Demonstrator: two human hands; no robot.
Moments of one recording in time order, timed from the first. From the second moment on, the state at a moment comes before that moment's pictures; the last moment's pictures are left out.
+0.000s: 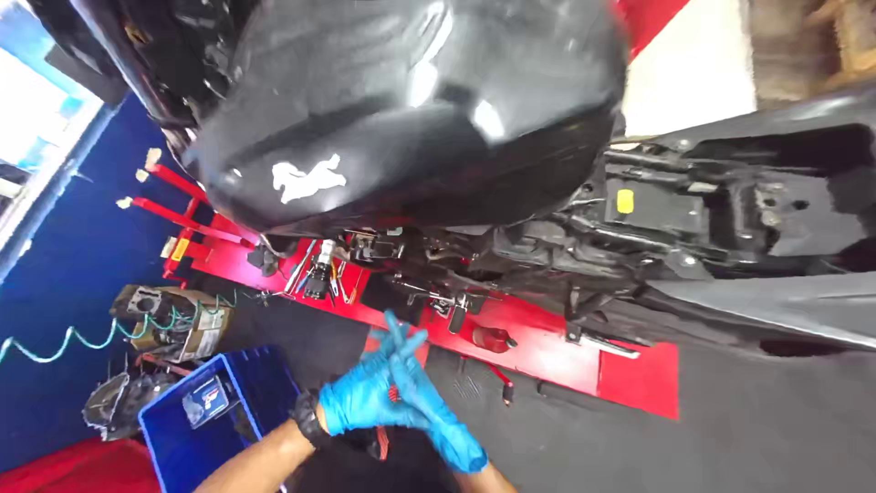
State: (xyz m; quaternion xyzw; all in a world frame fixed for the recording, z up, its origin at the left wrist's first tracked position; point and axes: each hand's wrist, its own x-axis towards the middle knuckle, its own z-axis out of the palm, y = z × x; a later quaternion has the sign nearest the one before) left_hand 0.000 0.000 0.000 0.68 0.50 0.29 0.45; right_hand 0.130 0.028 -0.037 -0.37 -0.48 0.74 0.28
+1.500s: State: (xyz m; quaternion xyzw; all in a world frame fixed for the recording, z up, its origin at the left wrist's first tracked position) left_hand -0.203 0.092 -0.223 0.77 0.62 0.18 0.01; right_hand 0.060 0.230 -0.178 -0.26 -0.57 0.23 0.74
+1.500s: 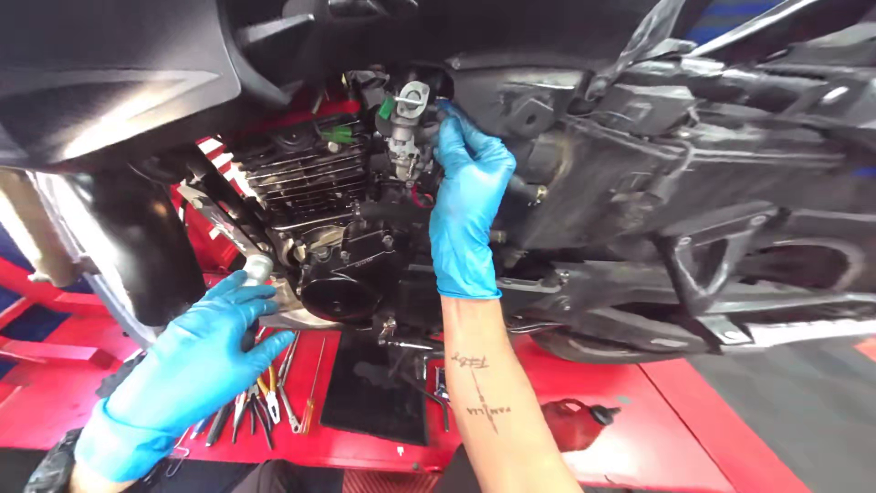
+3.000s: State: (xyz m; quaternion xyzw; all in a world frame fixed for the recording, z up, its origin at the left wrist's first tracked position) left_hand -0.208 0.082 -0.245 0.72 0.60 0.35 0.02; right_hand 0.061 0.258 -0.171 -0.15 -0.57 0.31 0.75
